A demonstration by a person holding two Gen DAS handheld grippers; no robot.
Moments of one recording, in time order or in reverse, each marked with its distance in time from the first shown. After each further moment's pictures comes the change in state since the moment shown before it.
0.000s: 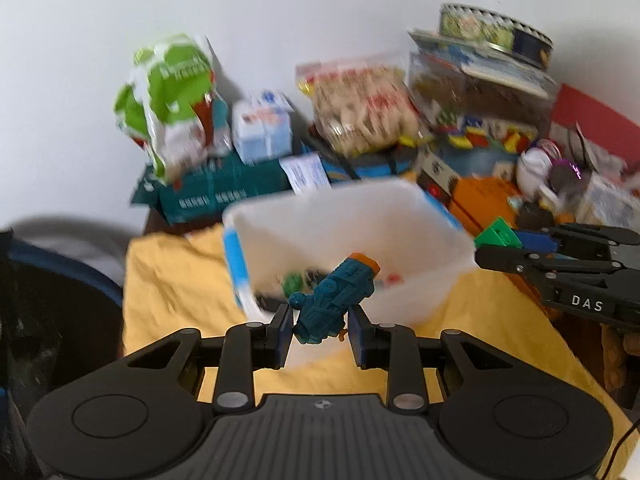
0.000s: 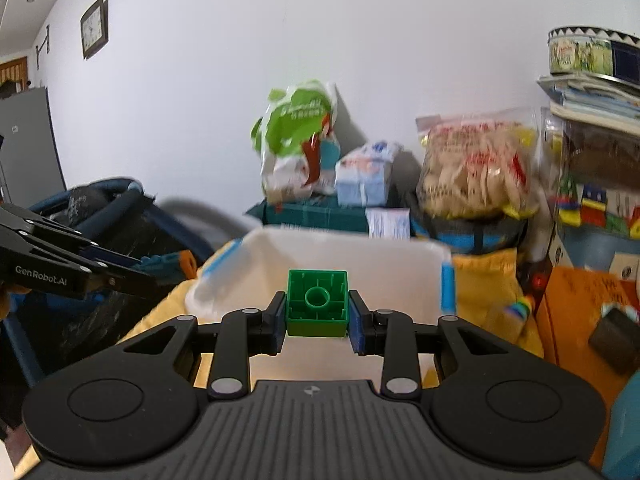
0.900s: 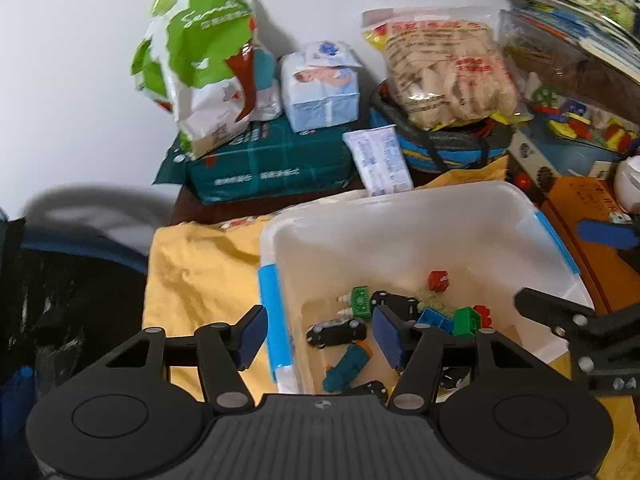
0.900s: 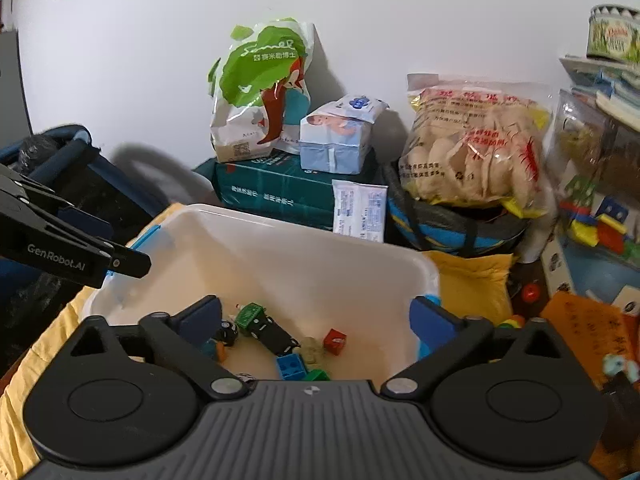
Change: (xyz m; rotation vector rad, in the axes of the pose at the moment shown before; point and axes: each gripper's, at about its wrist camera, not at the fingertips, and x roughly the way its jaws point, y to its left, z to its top) left arm 0.107 0.014 0.059 -0.074 0.212 0.178; right arm 0.092 -0.020 0.032 -0.092 0.204 -0.099
